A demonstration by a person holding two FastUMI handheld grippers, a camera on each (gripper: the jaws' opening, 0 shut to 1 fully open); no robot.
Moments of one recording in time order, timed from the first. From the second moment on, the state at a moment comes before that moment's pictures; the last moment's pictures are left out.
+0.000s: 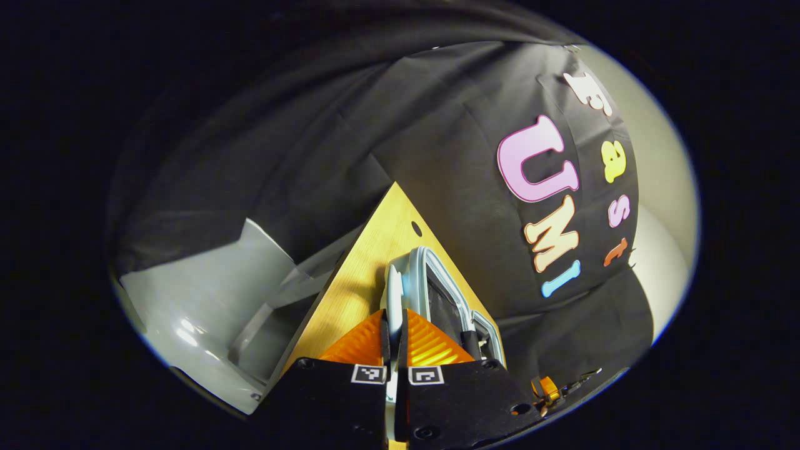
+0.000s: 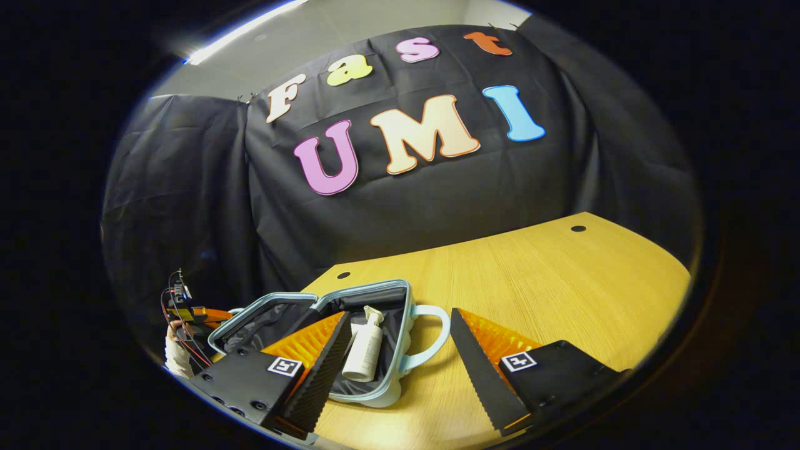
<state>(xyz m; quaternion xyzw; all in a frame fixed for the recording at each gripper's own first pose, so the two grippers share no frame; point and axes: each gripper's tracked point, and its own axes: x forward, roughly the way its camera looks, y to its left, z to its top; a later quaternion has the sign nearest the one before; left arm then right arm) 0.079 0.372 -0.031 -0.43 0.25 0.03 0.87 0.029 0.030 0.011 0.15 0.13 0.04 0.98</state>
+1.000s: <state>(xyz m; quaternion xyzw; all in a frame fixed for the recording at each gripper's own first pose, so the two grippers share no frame) 0.208 -0.016 0.163 -0.36 0.30 -0.20 0.86 -0.016 -0.087 0.013 0.15 0.07 0.01 0.99</state>
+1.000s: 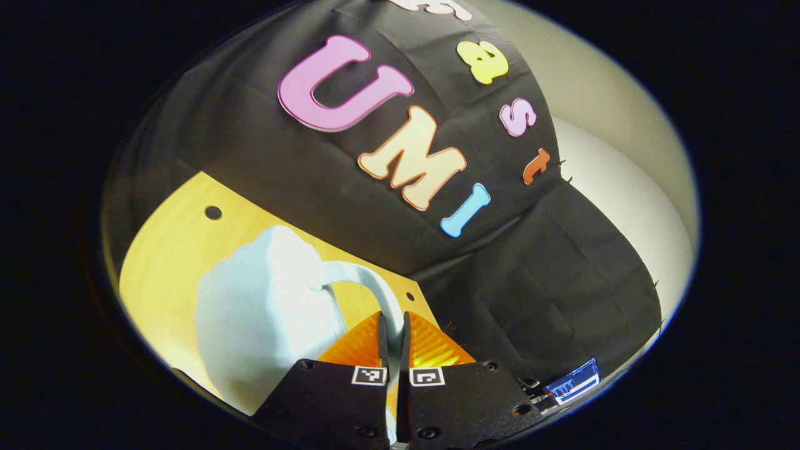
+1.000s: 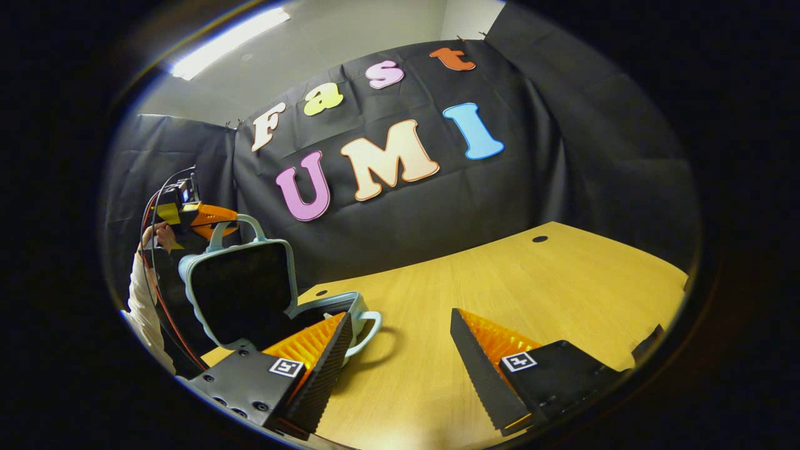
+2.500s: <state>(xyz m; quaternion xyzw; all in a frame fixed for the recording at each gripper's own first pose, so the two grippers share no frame) 0.179 -0.135 0.085 -0.11 0.25 -0.21 0.94 -0.035 -0.131 -0.002 0.14 0.08 -0.01 0.99</state>
